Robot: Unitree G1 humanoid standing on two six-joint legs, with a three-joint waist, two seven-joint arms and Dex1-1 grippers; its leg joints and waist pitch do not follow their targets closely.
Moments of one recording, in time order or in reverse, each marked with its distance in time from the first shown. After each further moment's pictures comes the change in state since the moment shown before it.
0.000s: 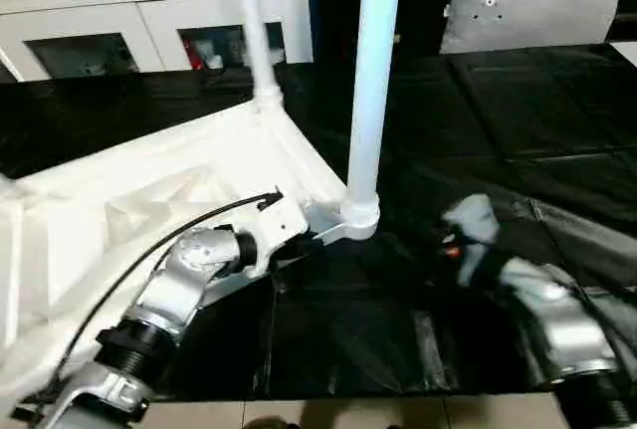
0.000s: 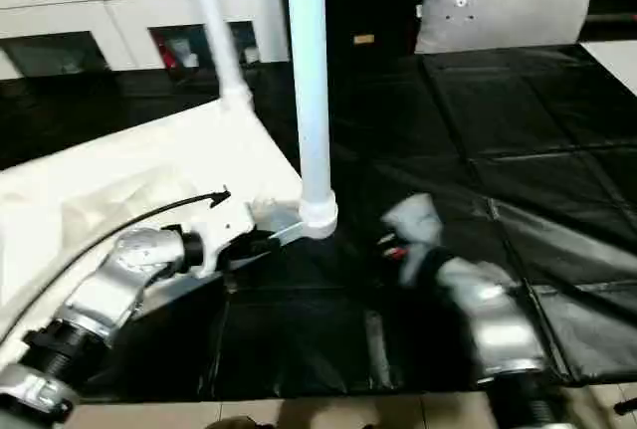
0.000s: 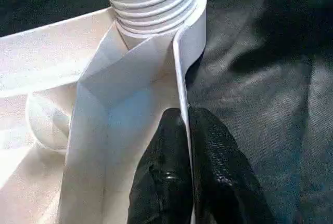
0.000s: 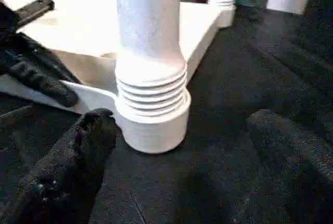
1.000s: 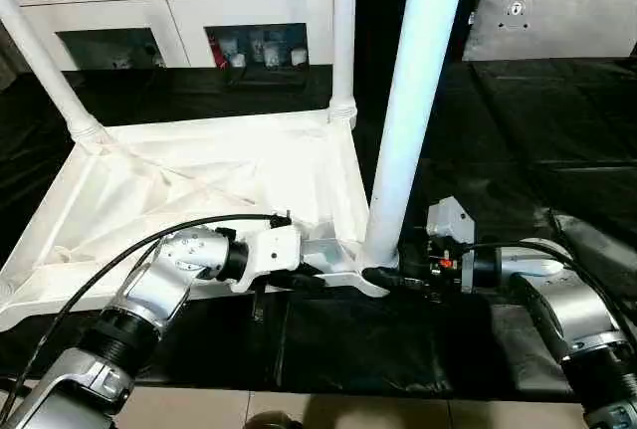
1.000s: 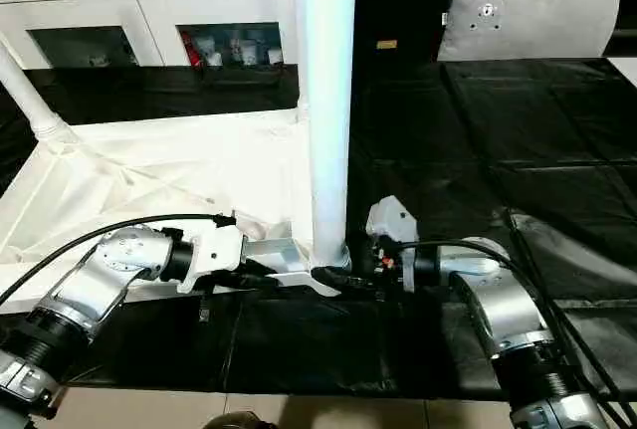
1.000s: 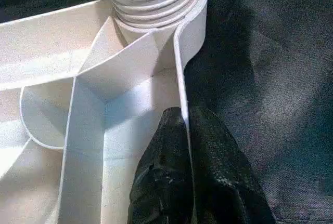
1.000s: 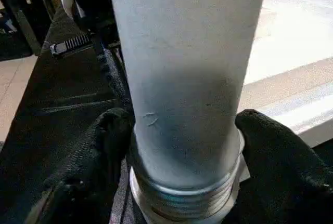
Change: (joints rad) left arm -0.022 0.069 -0.084 0.024 -0.028 -0.171 -0.281; right arm -0.095 -0.072 0.138 -0.011 0.026 0.100 0.330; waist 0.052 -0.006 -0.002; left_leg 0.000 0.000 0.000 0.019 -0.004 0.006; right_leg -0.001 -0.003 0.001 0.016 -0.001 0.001
